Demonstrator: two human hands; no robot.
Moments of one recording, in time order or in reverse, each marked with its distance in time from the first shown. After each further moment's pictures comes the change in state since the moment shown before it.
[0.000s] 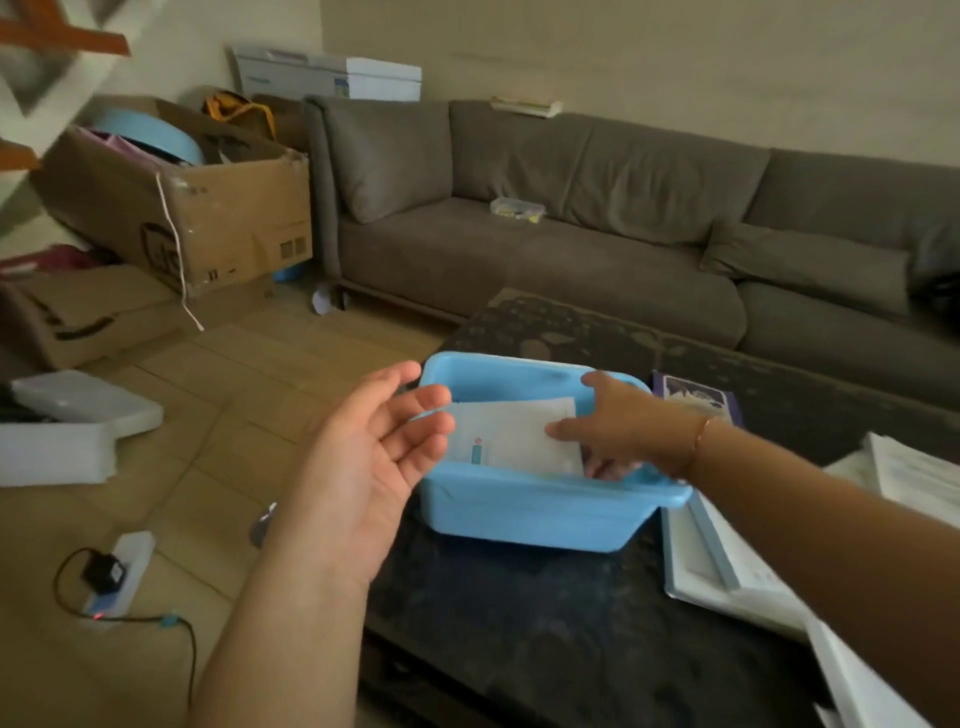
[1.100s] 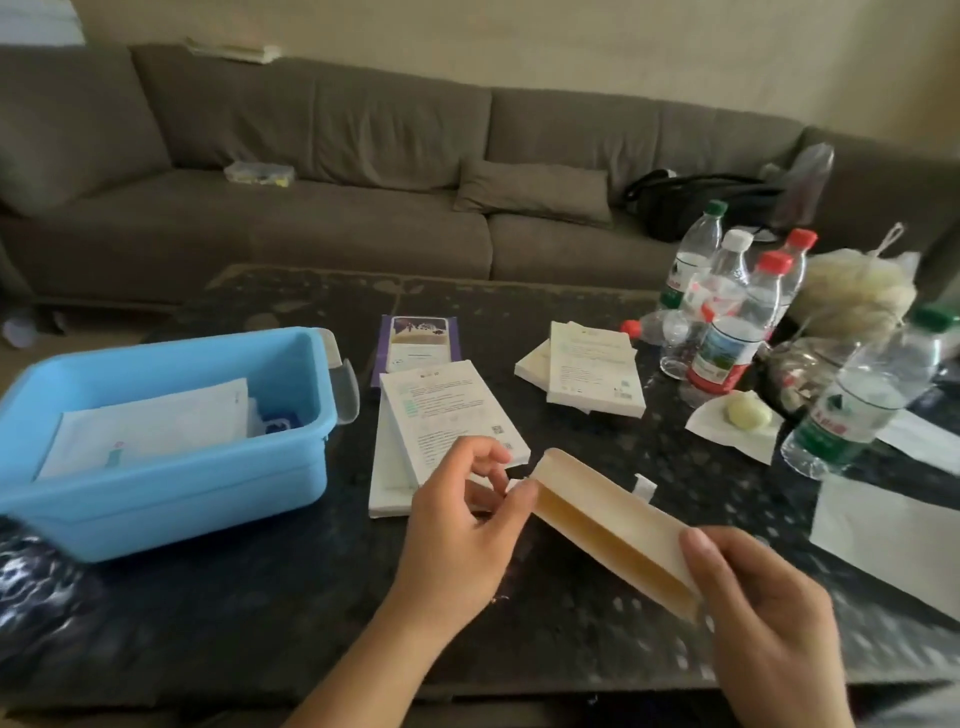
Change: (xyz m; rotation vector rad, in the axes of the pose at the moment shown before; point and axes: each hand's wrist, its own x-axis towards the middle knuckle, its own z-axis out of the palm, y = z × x) left_hand -0.104 -0.235 0.130 0.847 -0.729 0.330; right_hand -0.267 0.250 -0.018 0.460 1.012 -0.014
